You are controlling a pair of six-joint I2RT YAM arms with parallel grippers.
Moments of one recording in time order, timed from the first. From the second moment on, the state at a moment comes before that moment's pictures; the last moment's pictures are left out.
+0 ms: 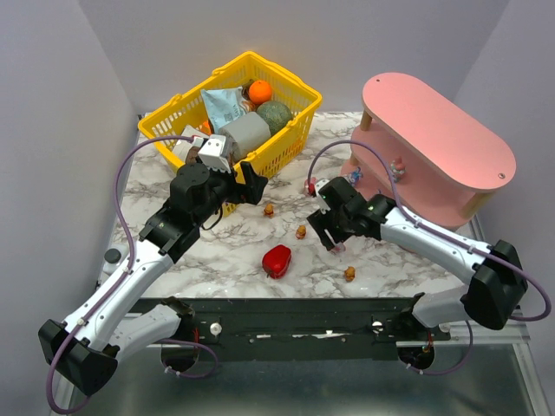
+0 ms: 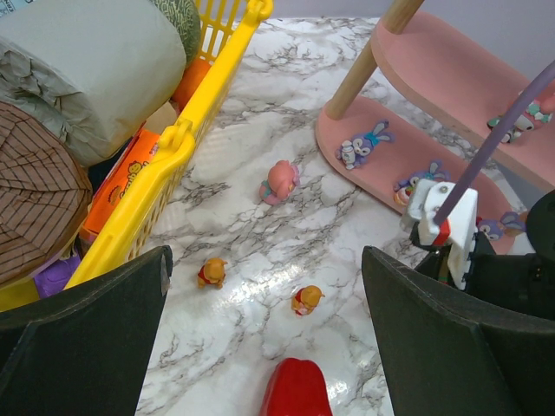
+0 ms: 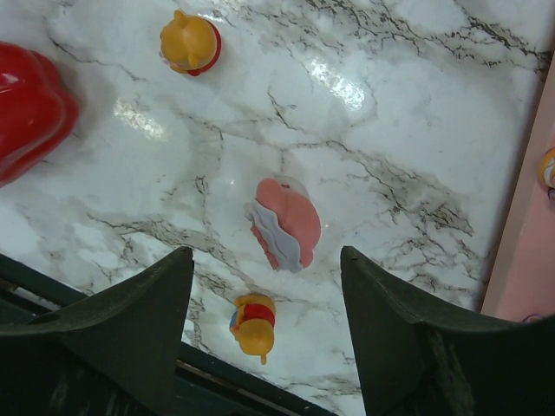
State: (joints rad) left arm -0.56 0.95 0.95 -0.20 -0.02 -0.35; right arm 0.79 1.40 1.04 -0.71 0.15 0.08
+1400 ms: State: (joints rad) left arm -0.56 0.95 0.93 -0.19 -0.02 -0.35; right arm 0.88 1.58 1.02 -0.69 0.37 0.12
